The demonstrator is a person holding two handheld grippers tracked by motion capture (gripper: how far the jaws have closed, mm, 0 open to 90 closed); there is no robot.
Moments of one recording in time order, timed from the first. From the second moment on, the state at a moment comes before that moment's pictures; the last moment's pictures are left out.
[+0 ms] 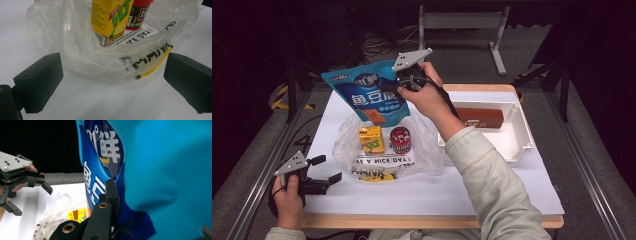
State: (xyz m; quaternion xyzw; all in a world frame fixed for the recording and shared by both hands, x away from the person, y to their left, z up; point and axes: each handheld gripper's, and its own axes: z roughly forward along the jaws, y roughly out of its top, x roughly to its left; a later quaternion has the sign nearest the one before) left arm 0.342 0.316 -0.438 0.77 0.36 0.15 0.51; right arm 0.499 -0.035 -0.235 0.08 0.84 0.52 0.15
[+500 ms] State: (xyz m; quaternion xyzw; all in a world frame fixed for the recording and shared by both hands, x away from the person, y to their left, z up) left arm 0.344 0.316 -0.439 0.77 0.36 0.14 0.50; right arm 0.490 -0.058 -0.209 0.09 0.82 0.54 0.15
